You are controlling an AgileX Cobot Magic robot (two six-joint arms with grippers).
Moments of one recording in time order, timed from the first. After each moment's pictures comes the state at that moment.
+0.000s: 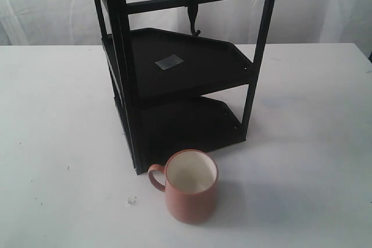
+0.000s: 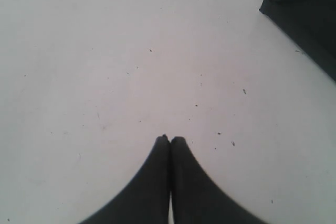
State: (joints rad) left arm 0.16 0.01 0.02 -0.18 0.48 0.08; right arm 0.05 1.26 -1.02 -0.39 1.22 0.13
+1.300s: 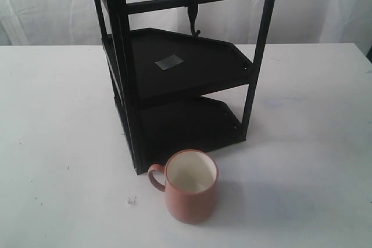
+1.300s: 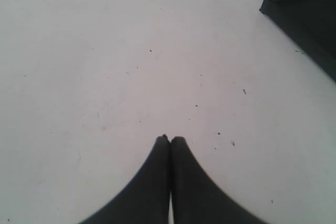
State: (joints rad) left arm 0.16 0.01 0.02 -0.18 0.48 0.08; right arm 0.04 0.65 -0.88 -0.40 -0.12 0.21
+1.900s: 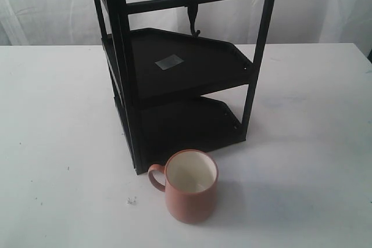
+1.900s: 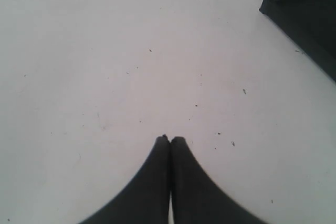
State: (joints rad) left arm 0.16 0.01 0.02 -0.18 0.48 0.08; right arm 0.00 0.35 -0.30 0.07 -0.14 -0.08
